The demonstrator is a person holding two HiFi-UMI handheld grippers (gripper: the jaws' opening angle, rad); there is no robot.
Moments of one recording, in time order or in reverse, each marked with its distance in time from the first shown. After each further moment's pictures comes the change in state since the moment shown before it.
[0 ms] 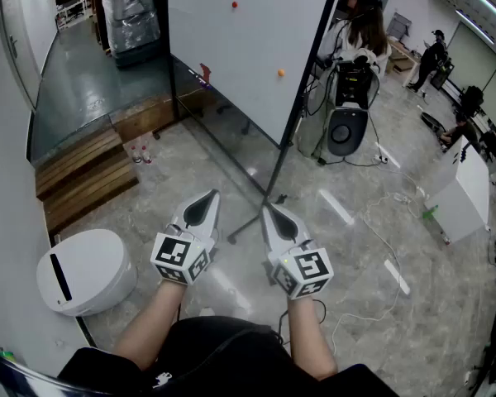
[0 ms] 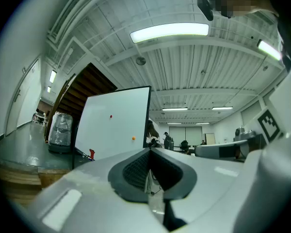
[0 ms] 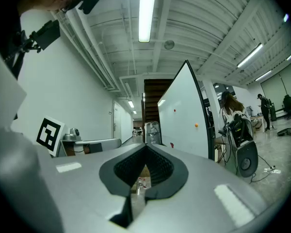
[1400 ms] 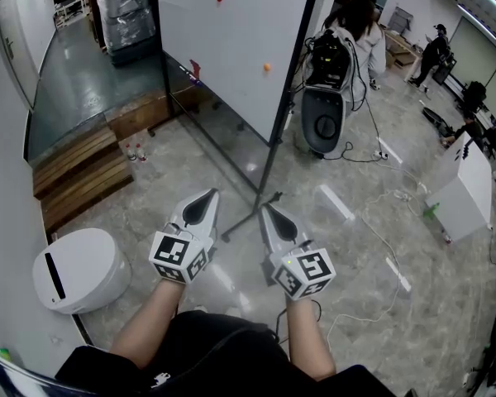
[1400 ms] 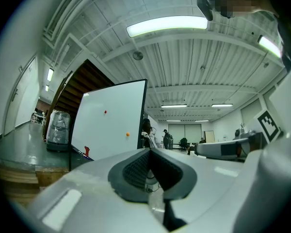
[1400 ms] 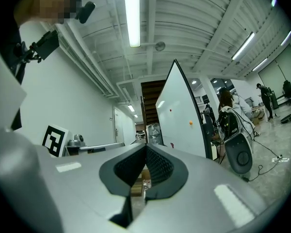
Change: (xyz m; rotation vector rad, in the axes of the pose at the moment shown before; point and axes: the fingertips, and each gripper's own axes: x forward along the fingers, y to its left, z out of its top) left arm 0.055 -0.038 -0.019 0.005 0.029 -0.005; right arm -0.017 -0.063 -0.001 0.099 -0.038 0.042
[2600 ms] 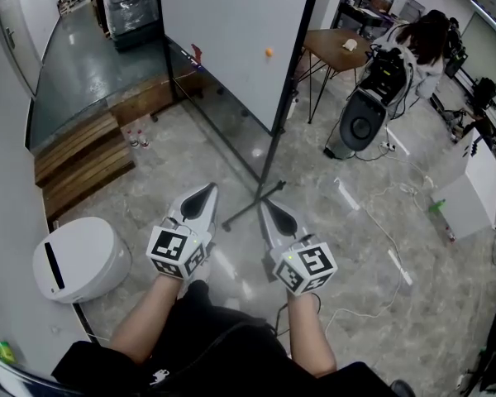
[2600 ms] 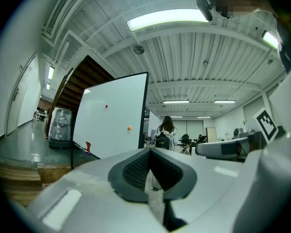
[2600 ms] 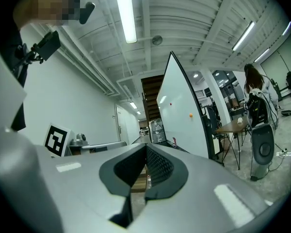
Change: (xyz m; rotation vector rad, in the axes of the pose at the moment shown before) left arm 0.025 0.005 -0.025 -0.006 0.053 0.025; right arm 0.012 -0.029 -0.020 0.042 0.054 0.048
